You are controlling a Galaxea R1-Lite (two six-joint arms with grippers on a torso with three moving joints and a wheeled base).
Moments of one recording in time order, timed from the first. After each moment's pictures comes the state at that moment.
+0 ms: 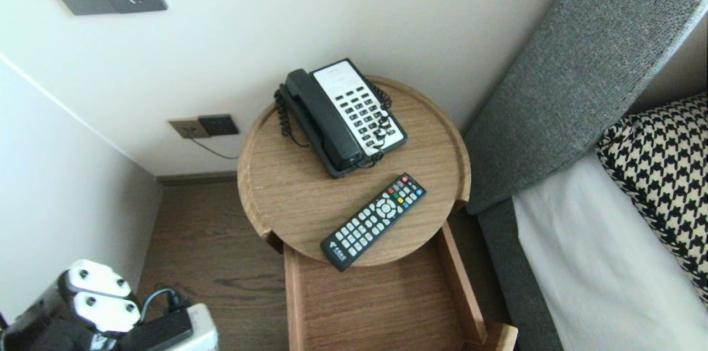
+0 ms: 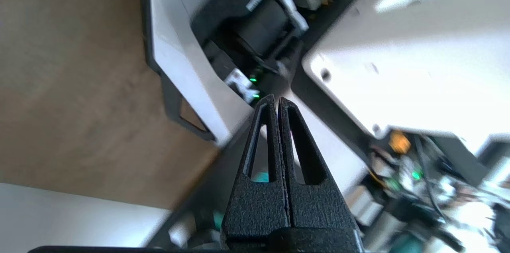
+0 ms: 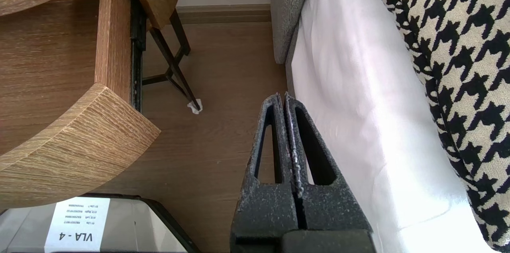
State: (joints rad) left arm -0.84 1.25 -0.53 0.30 -0.23 -0.05; right arm 0.01 0.00 0.00 0.00 0.01 -0.03
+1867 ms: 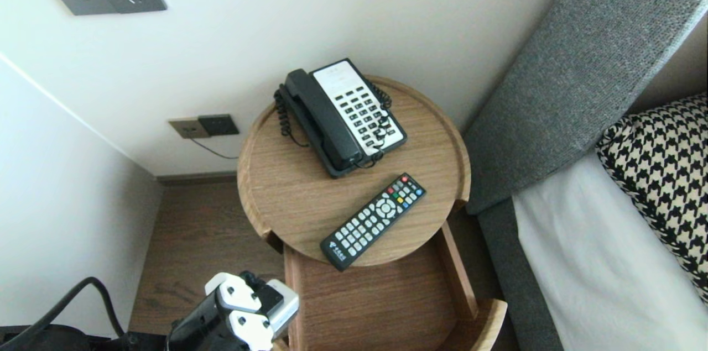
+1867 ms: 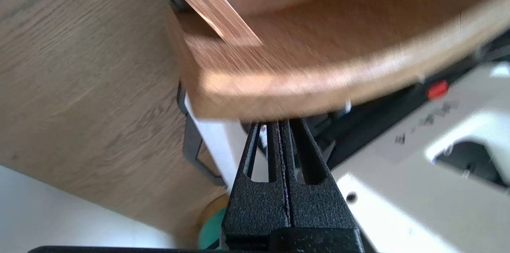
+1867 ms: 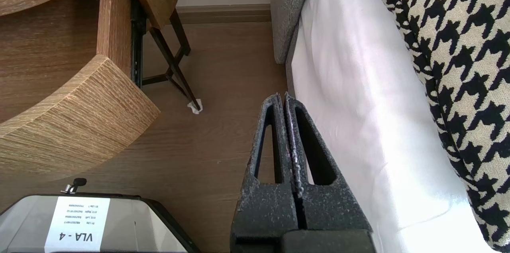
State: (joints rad) left arm -1.01 1.57 -0.53 -0.08 0.09 -0.35; right arm 0.01 0.00 0.00 0.00 0.01 -0.03
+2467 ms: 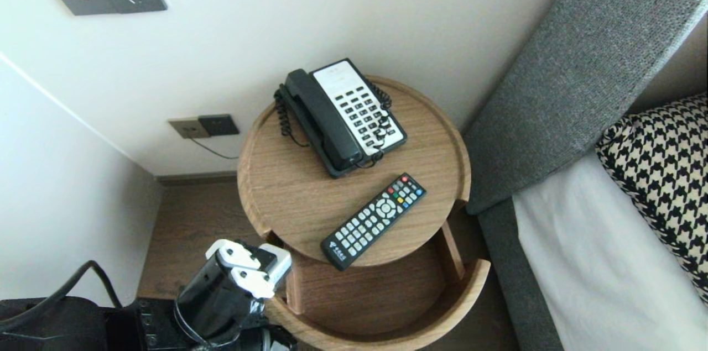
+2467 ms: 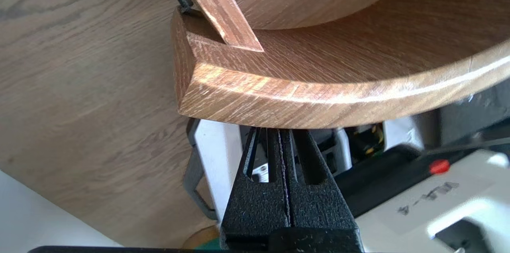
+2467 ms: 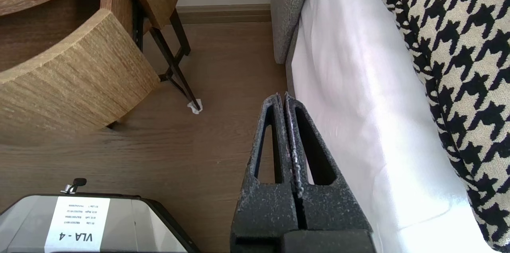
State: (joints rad) left arm -0.92 1.61 -0.57 -0.17 0.15 -0.39; right arm 0.01 0.00 0.00 0.00 0.01 -0.03
